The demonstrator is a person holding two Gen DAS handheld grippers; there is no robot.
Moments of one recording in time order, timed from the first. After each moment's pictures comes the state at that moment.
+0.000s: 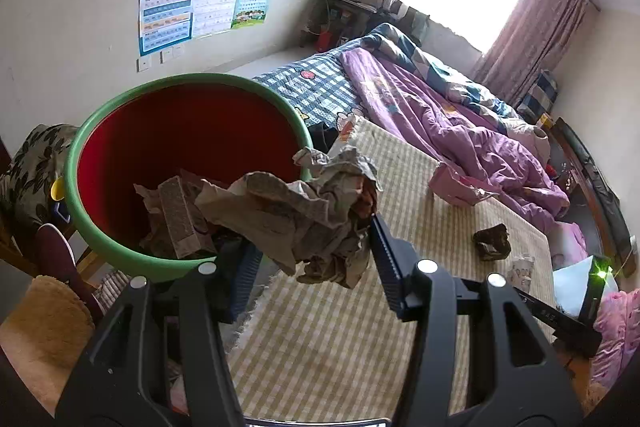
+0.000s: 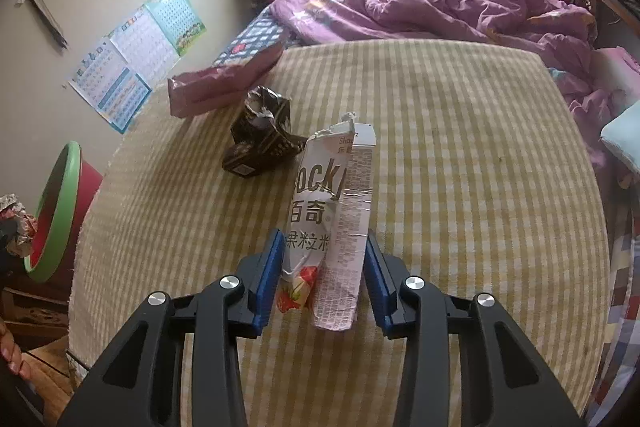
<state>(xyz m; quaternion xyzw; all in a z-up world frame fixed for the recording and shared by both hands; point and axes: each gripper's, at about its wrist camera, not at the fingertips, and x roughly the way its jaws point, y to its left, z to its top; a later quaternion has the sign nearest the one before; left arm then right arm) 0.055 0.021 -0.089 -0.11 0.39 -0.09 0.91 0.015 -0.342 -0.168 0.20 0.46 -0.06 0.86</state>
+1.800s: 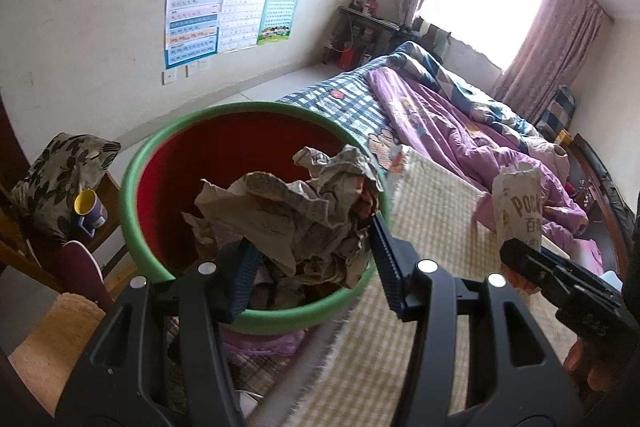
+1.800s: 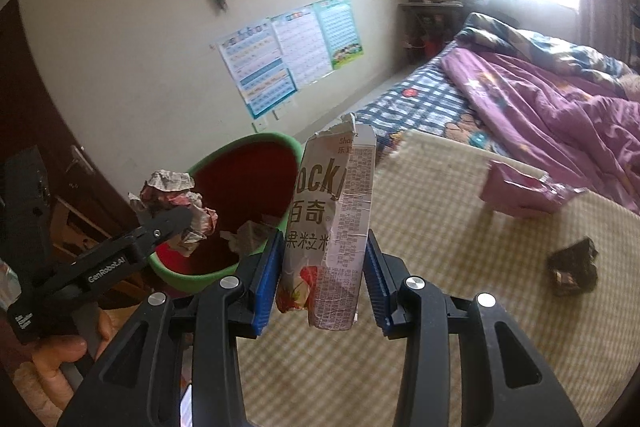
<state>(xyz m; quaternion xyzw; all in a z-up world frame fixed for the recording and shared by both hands) 0.073 0.085 -0.084 -0.11 0.36 -0.05 0.92 0.075 -0.124 -0.068 0.09 0.37 0.18 0.91</state>
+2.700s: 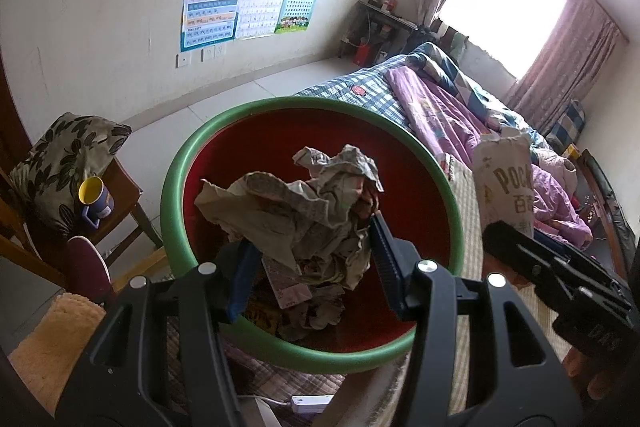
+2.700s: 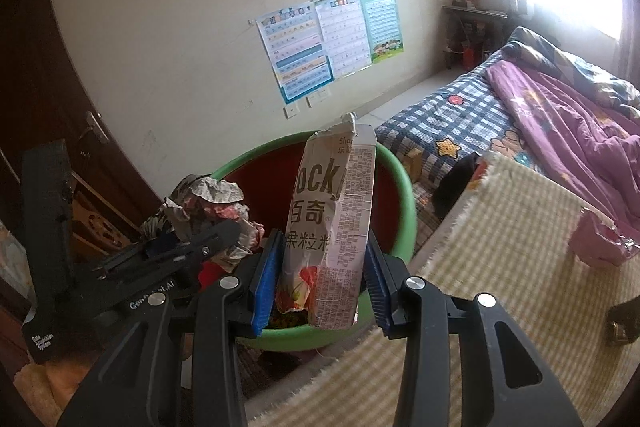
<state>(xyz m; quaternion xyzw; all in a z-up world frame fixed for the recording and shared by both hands) 0.100 0.141 -0.112 -0.14 0.38 -0.04 0.91 0.118 -0.031 -0.079 0.04 0.38 0.23 0.90</state>
